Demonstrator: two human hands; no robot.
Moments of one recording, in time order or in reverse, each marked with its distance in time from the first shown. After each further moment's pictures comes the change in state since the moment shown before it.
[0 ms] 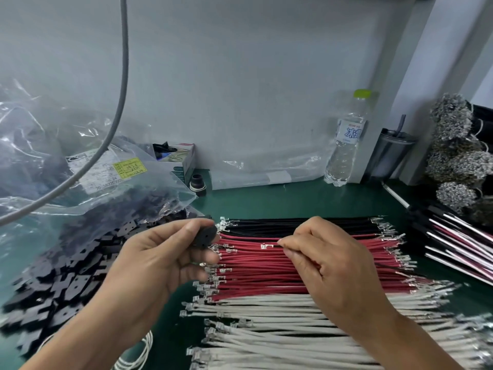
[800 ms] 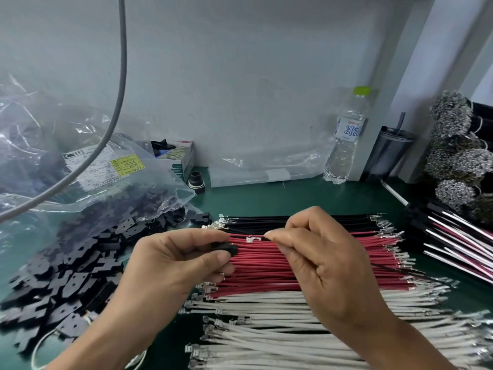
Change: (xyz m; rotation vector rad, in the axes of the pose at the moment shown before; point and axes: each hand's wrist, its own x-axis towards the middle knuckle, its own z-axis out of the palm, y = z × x) left_hand -0.015 -0.003 0.016 0.253 -0.030 0.081; right_hand 0.006 -0.022 -0.007 0.108 0.047 0.000
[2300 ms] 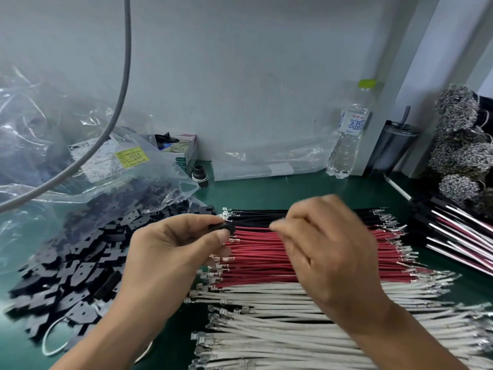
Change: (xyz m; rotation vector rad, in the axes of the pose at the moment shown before) left_hand -0.001 -0.001 0.003 0.095 0.145 0.128; right_hand 0.005 0.001 0.007 -0.301 0.092 -0.168
